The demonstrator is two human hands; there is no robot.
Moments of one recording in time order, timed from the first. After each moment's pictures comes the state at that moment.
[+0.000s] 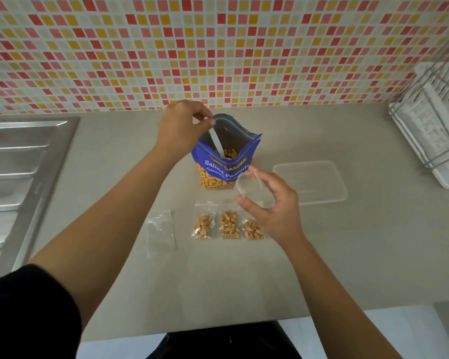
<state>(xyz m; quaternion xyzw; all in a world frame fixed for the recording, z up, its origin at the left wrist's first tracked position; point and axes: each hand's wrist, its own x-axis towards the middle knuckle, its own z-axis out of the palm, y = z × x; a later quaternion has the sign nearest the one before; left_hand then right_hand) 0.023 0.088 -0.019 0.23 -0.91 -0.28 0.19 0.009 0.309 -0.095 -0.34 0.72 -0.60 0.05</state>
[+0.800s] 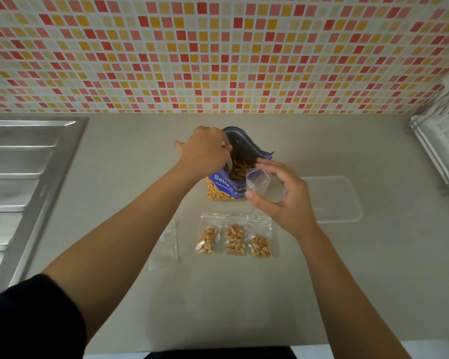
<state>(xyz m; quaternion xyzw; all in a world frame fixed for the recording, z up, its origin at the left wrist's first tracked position) 0.001 0.104 -0.025 0.33 -0.92 -0.21 -0.01 -0.039 0.285 -0.083 -0.38 0.74 -0.54 0.08</state>
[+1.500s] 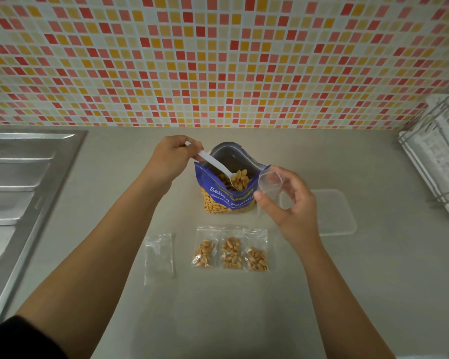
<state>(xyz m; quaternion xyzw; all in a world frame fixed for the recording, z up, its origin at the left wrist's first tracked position) 0.034 0.075 -0.014 0.37 -0.73 -0.56 0.14 -0.036 0.290 -0.069 -0.28 0.73 -0.62 0.08</state>
